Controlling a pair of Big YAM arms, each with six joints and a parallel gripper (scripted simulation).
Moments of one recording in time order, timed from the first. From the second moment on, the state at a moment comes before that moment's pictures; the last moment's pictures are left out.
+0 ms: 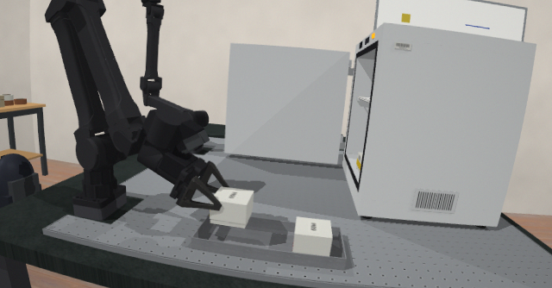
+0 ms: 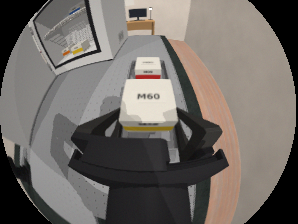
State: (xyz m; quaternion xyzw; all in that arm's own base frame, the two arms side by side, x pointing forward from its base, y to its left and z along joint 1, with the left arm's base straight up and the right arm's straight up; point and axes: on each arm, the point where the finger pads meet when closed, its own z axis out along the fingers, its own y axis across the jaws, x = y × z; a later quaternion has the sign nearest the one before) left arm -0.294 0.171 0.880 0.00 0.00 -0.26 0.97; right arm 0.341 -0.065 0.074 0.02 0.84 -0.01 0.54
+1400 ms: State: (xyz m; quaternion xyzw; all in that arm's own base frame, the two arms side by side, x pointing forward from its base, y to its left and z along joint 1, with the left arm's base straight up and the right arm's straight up) left arm -0.294 0.171 0.880 0.00 0.00 -0.26 0.97; right arm 0.374 0.008 0.095 0.02 0.85 -0.02 0.53
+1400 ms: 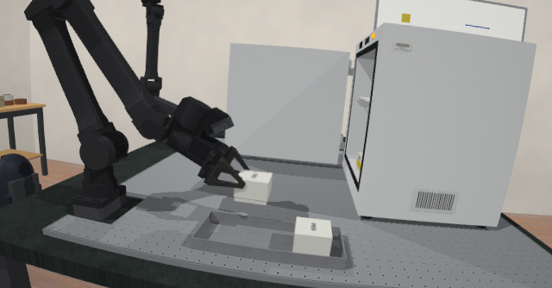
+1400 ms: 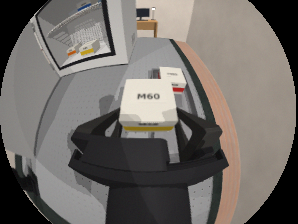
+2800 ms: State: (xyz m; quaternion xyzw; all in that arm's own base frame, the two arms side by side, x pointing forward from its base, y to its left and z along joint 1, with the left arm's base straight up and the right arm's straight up) left arm -0.294 0.171 0.880 0.00 0.00 -0.26 0.97; right arm 0.431 0.112 0.104 0.02 0.84 -0.02 0.54
